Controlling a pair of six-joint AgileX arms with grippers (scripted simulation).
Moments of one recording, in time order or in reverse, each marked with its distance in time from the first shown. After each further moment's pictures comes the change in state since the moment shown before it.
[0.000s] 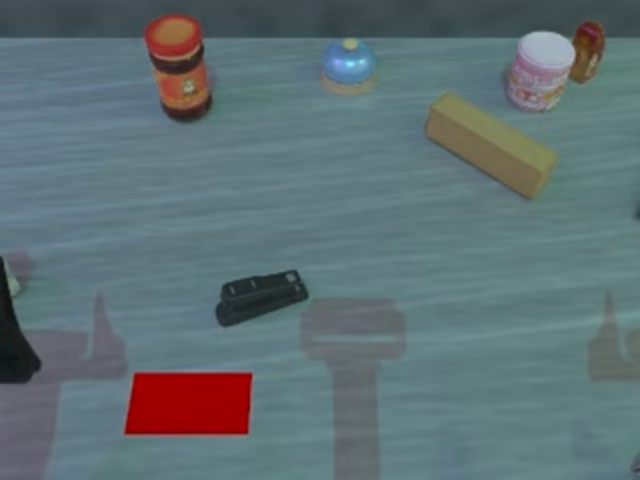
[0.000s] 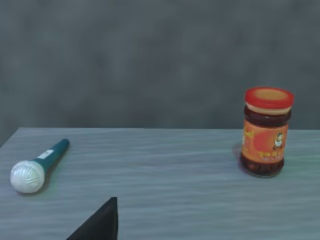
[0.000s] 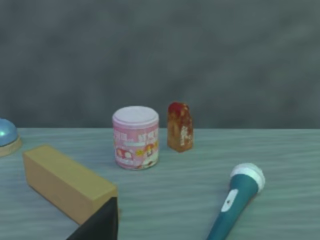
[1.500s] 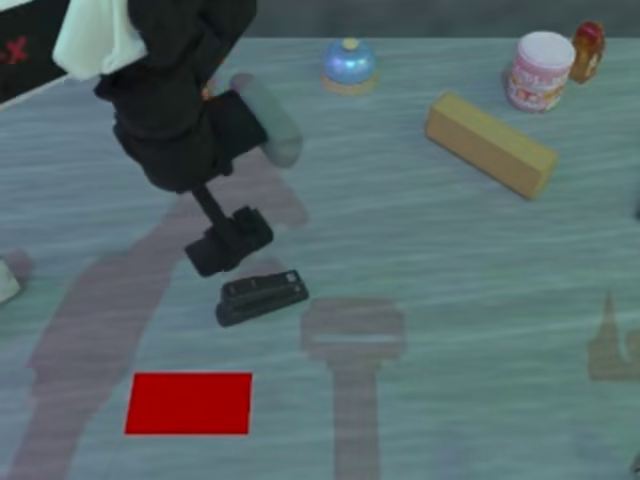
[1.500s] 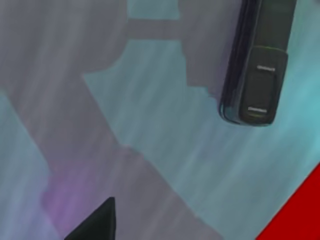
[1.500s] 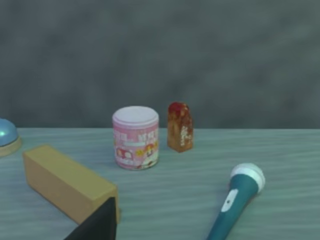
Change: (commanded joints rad) left arm -0.490 1.856 1.545 -1.131 0.003 0.565; right arm 0.000 0.000 0.000 0.000 0.000 0.000
